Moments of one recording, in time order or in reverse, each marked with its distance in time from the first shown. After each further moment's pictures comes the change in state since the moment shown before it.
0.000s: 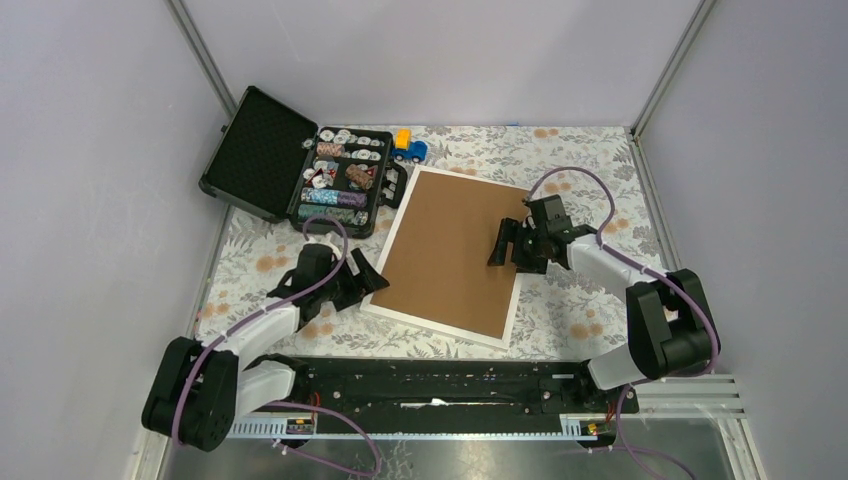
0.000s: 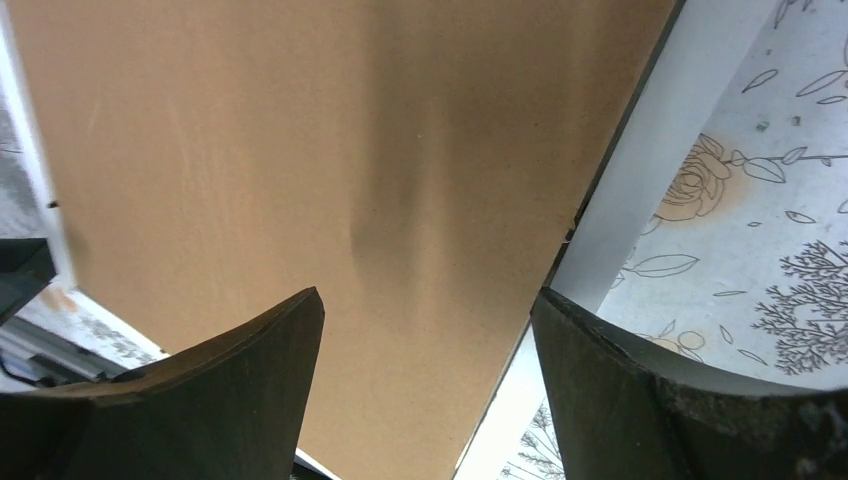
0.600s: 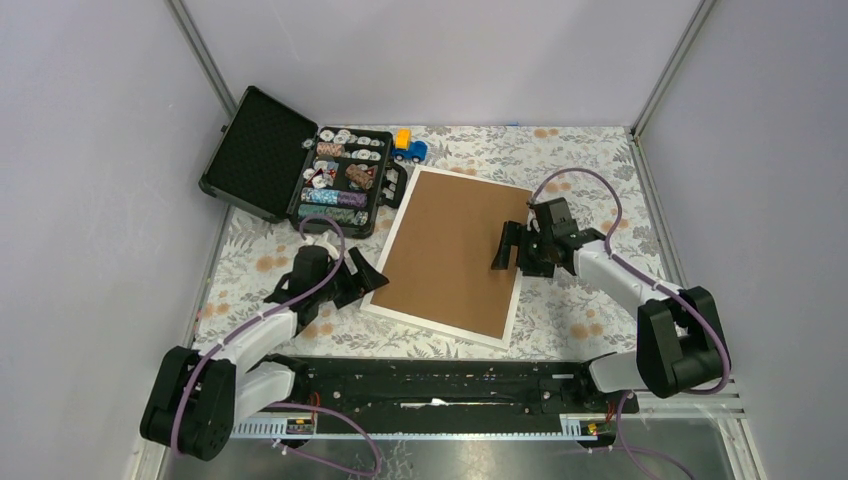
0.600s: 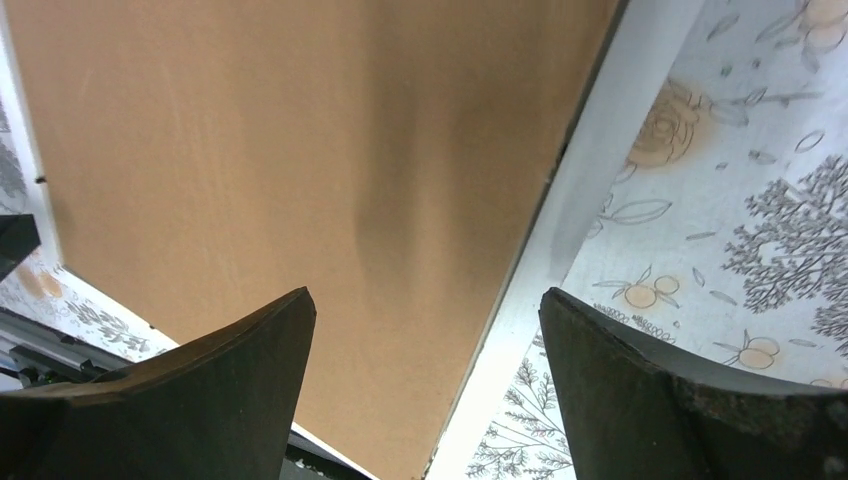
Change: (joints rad) left arm 0.014 -0.026 -0.031 0.079 0.024 0.002; right arm -0.003 -0.091 -0.051 -0.043 0.011 -0.012
